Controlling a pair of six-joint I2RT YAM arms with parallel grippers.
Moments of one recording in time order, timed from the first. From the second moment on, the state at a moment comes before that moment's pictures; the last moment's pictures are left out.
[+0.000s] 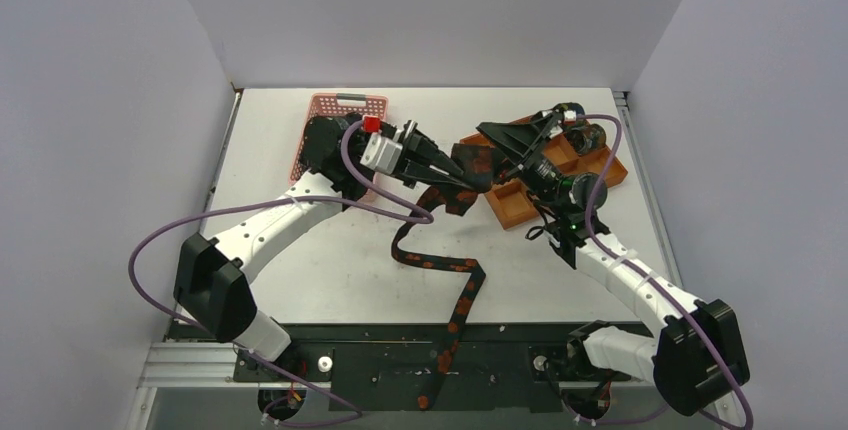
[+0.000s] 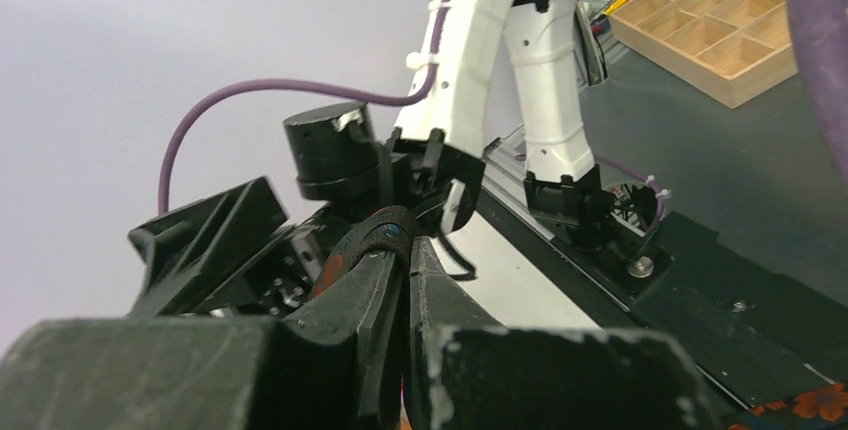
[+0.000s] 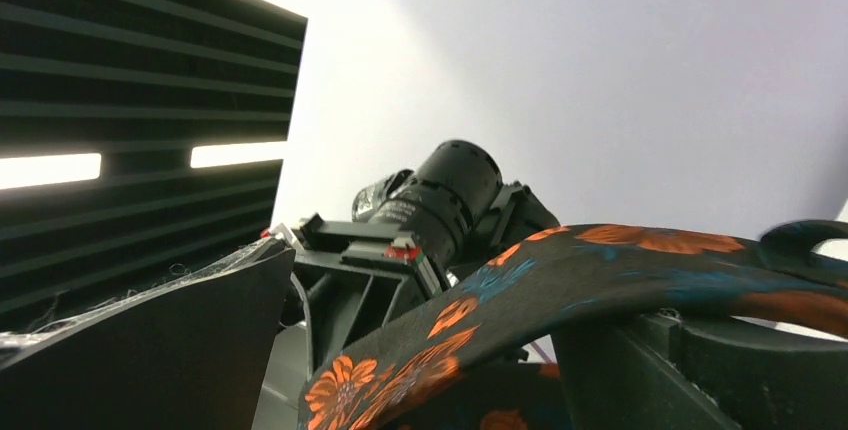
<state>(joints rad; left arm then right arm) -0.68 1.56 1.37 1.04 1.39 -0.32 0.44 1.13 0.69 0.93 -0.47 1.78</state>
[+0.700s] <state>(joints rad) -0.80 1.31 0.97 0.98 1.30 -0.28 0.39 1.23 0.71 1.02 -0.48 1.76</state>
